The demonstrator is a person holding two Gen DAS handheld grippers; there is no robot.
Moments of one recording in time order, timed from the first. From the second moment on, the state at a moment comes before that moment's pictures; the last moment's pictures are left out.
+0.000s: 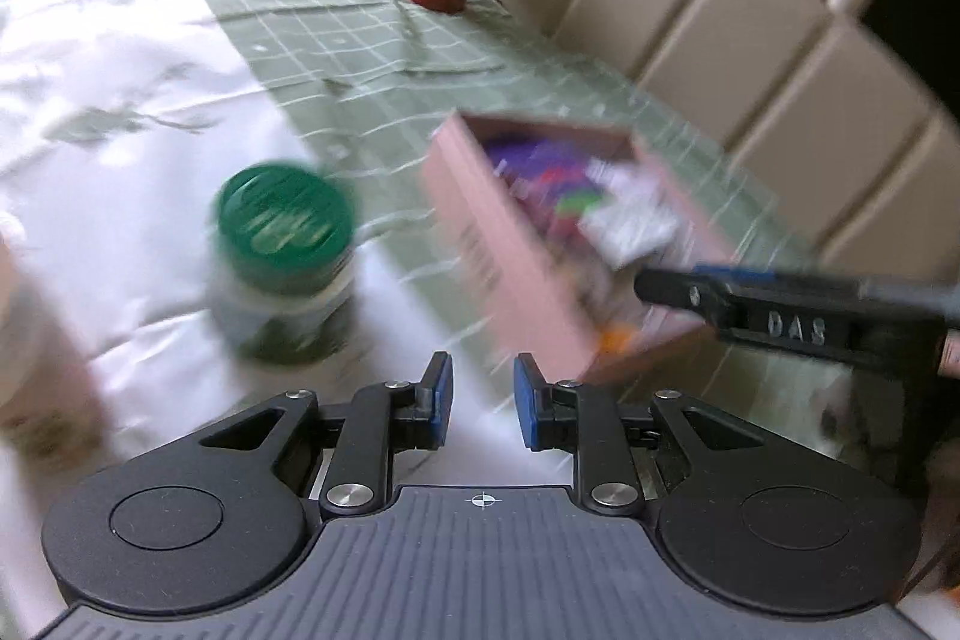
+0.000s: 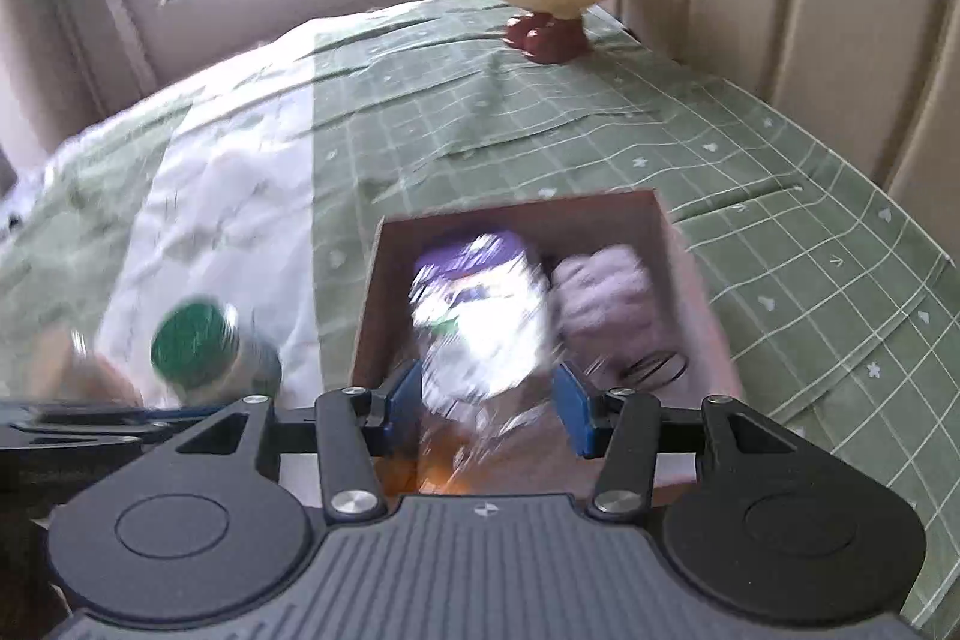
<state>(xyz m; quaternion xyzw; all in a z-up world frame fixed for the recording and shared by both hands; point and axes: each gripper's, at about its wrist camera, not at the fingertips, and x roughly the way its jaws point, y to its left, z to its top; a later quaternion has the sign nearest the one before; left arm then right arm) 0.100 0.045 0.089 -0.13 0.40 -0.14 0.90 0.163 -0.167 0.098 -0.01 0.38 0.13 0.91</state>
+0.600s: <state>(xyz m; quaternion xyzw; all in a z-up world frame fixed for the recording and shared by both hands) 0.012 0.073 0.010 -0.05 0.32 -0.05 0.94 0.048 -0.077 -0.011 -0.01 0.33 0.06 0.94</state>
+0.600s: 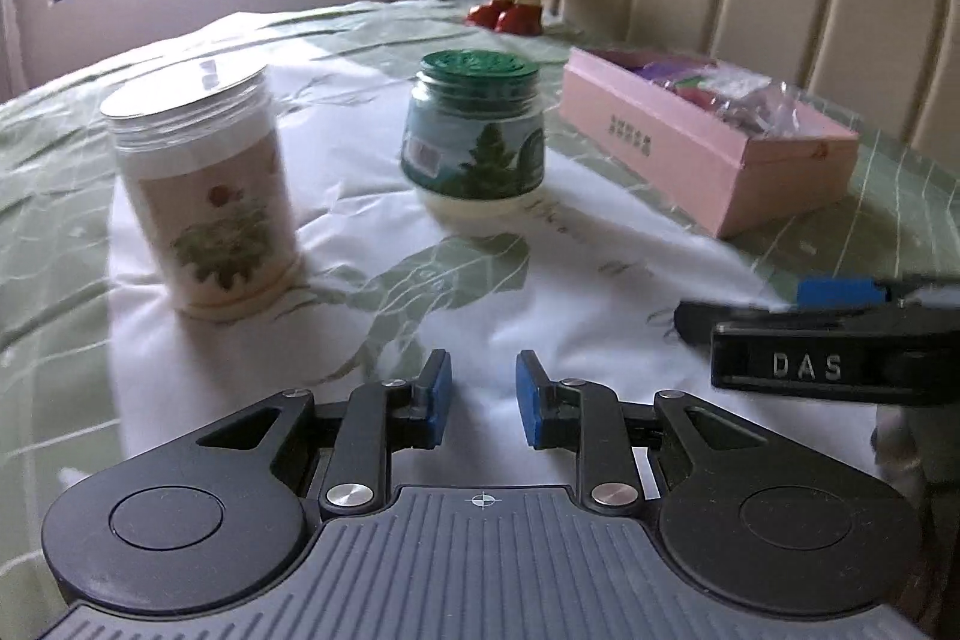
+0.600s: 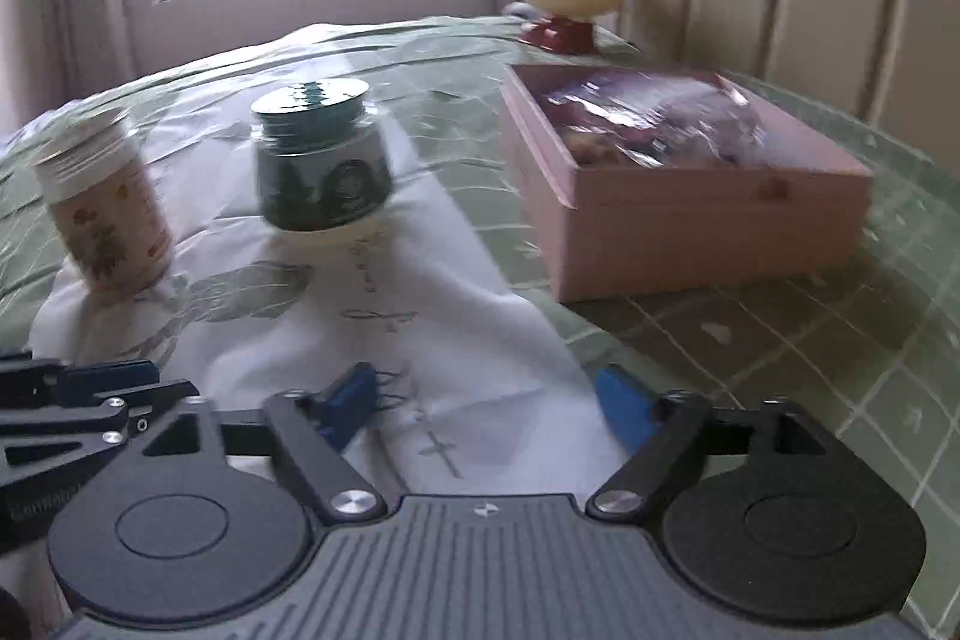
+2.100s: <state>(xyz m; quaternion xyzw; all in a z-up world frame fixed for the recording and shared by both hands) 0.029 0.050 0.004 -0.02 0.29 -0.07 0.95 0.047 -0.099 -0.026 0.02 0.32 -0.02 0.95</state>
